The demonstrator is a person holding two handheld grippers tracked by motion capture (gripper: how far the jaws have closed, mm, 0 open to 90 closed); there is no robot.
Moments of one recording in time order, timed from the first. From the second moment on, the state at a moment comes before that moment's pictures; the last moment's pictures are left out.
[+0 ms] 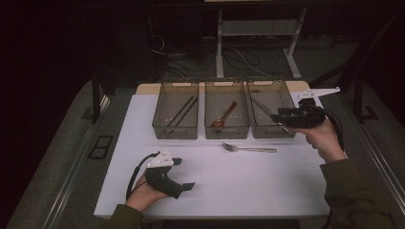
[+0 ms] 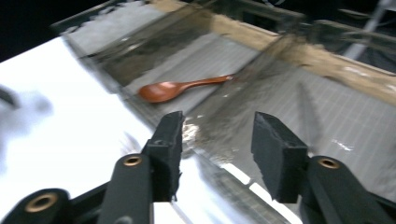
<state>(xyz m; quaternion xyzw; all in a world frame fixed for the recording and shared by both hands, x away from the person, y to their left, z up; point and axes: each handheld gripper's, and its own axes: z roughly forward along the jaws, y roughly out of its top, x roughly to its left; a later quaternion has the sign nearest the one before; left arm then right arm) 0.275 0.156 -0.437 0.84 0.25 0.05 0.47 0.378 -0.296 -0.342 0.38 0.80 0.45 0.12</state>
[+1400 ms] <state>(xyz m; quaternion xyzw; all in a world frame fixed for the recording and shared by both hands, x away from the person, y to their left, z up) 0.275 0.154 -0.438 0.85 0.25 0.05 0.47 0.384 -0.244 -0.443 0.36 0.88 0.31 0.09</state>
